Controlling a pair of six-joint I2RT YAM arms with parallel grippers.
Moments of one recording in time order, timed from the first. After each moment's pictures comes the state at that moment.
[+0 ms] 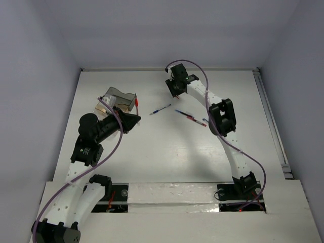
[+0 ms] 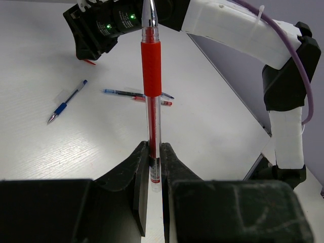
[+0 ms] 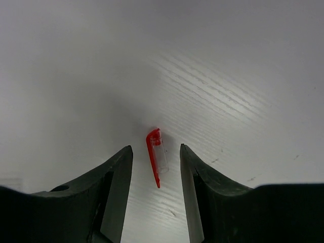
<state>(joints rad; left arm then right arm) -0.22 0.68 0.64 -0.04 0.58 -0.47 0.48 2.53 2.29 -0.62 0.10 -0.08</state>
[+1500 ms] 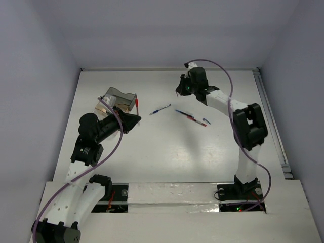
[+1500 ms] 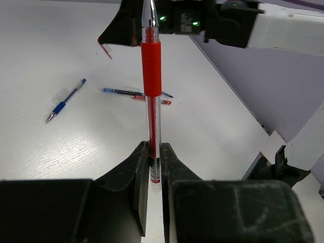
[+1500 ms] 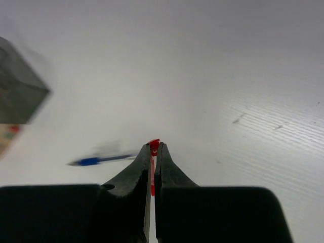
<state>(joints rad) -0.22 0.68 0.64 -0.04 0.58 -0.47 0.43 2.09 1.61 -0.12 -0.11 0.23</state>
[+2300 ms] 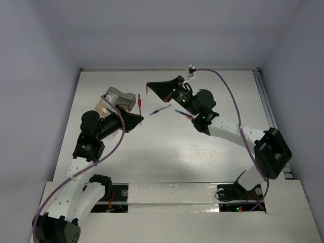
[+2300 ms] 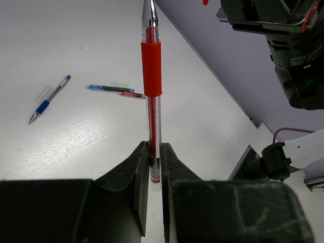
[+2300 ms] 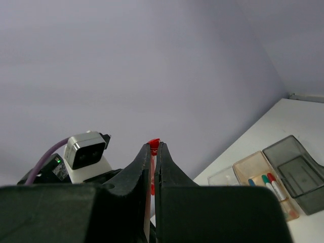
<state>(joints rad) -0.22 0.74 0.64 0.01 0.65 -0.49 0.77 1.57 1.11 0.89 -0.17 0.79</state>
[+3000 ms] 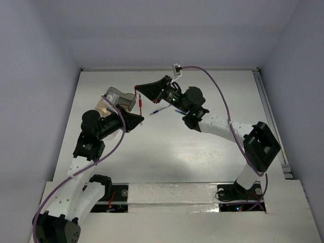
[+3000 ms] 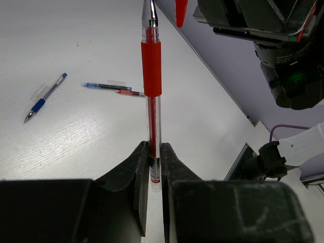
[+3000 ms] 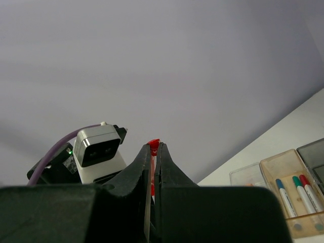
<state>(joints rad) -0.22 0.75 0.64 0.01 0.66 -0.50 0.81 1.69 1.24 0.90 -0.26 0.82</state>
